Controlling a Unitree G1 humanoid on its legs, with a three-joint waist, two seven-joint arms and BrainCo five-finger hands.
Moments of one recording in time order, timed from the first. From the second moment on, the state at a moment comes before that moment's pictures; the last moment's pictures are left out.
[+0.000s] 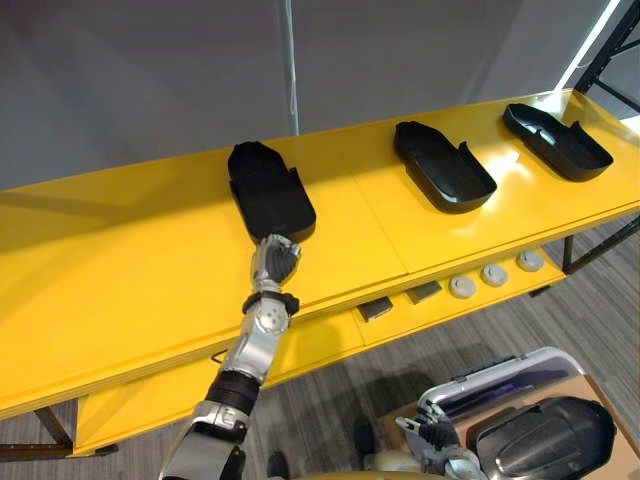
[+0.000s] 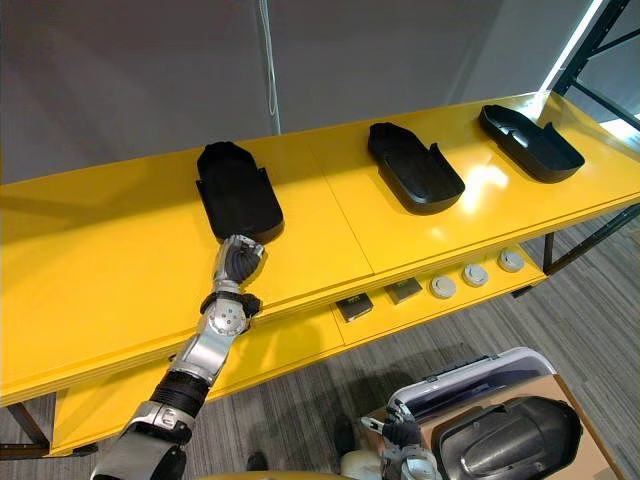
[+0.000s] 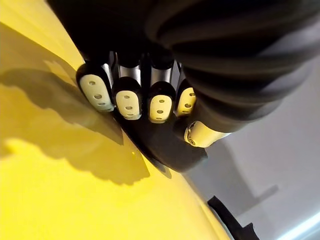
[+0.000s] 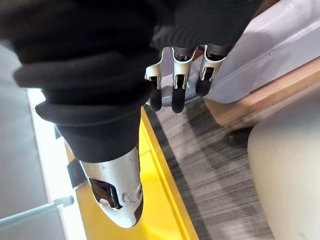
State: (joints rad) left arm -0.38 0.09 -0.15 0.44 0.50 0.01 0.38; right arm 0.15 -0.02 -0.07 0.84 0.07 -0.11 -0.06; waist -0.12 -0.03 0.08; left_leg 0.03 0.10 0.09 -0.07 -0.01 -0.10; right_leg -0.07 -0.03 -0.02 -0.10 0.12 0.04
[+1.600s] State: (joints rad) left arm 0.30 -0.02 0.32 0.66 0.04 -0.06 0.24; right arm 0.15 -0.04 -0.11 0.86 0.03 -0.08 -0.06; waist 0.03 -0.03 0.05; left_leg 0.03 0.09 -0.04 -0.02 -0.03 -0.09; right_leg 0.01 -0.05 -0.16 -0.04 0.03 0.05
